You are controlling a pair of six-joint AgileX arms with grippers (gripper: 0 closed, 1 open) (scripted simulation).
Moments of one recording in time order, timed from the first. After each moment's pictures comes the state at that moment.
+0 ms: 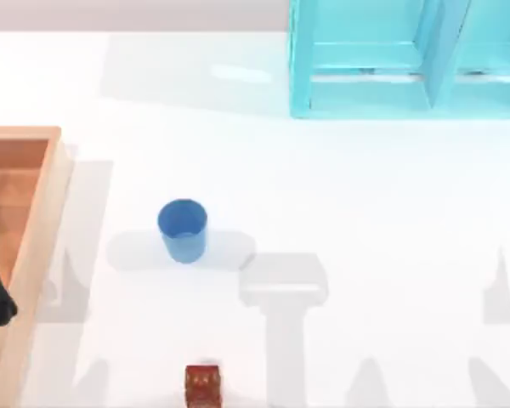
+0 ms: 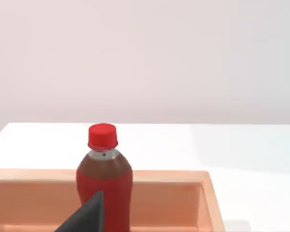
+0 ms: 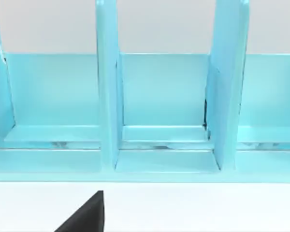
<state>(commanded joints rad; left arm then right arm) 0.00 0.00 0.00 0.00 0.00 0.00 0.00 0.00 0.00 0.00 0.00 0.00</state>
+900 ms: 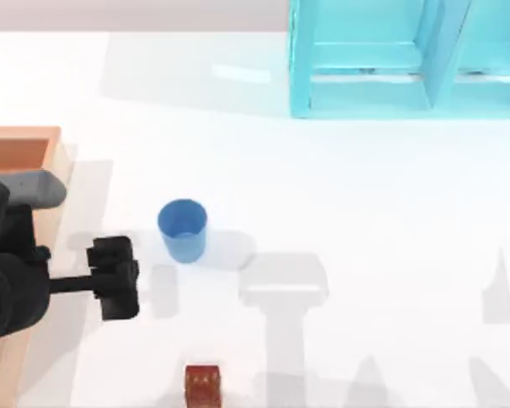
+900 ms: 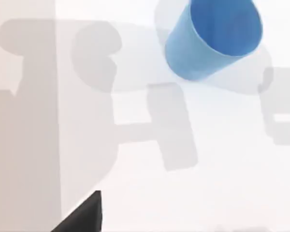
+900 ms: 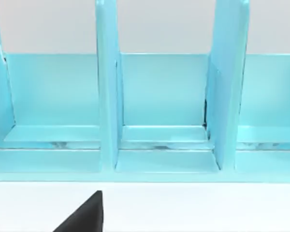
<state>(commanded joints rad) -0.48 0.85 0.58 -0.57 0.00 -0.48 0.00 0.00 0.00 0.00 0.00 0.00</state>
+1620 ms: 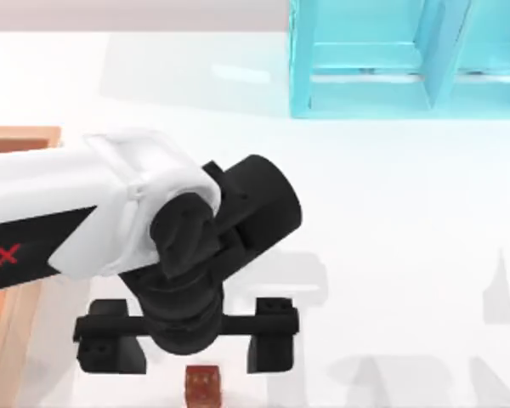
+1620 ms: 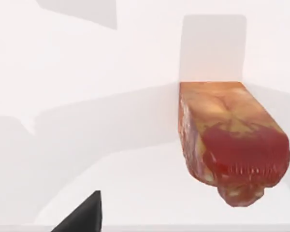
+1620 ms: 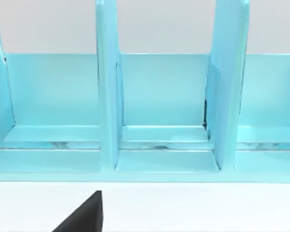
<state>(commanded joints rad) -0.91 1.59 1.10 -1.06 0.00 -0.89 0.00 0.00 0.00 0.00 0.00 0.00</state>
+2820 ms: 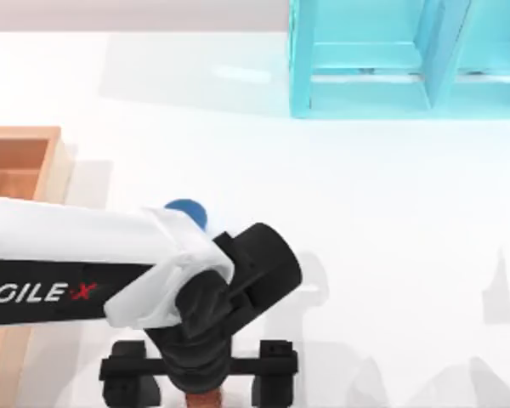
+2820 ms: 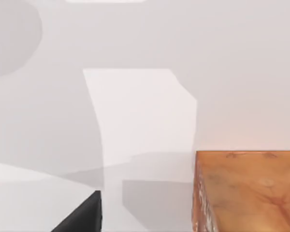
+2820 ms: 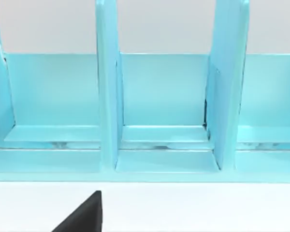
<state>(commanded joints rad) -0.91 1.73 0.90 -0.74 0.00 -0.89 0.00 0.00 0.00 0.00 0.00 0.00</state>
